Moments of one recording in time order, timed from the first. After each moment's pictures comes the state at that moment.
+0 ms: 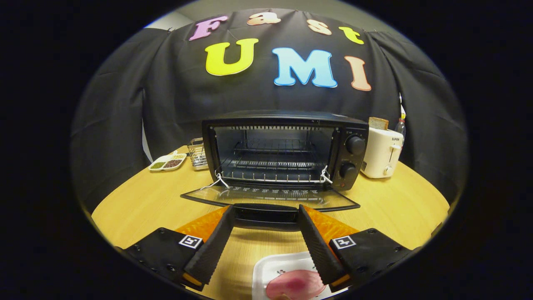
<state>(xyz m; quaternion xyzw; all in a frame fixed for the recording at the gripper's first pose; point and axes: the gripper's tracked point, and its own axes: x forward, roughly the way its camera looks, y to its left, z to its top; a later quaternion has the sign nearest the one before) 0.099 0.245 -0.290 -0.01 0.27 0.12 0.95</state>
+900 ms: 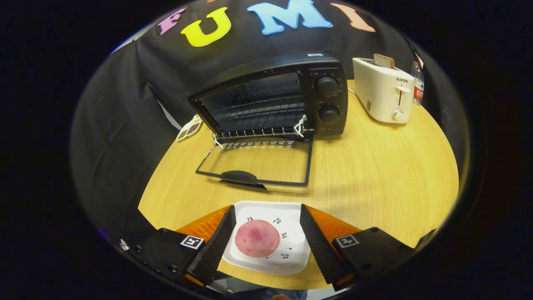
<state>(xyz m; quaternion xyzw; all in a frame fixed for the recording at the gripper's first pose) 0.044 0.135 -0.284 0.07 0.52 0.22 0.82</state>
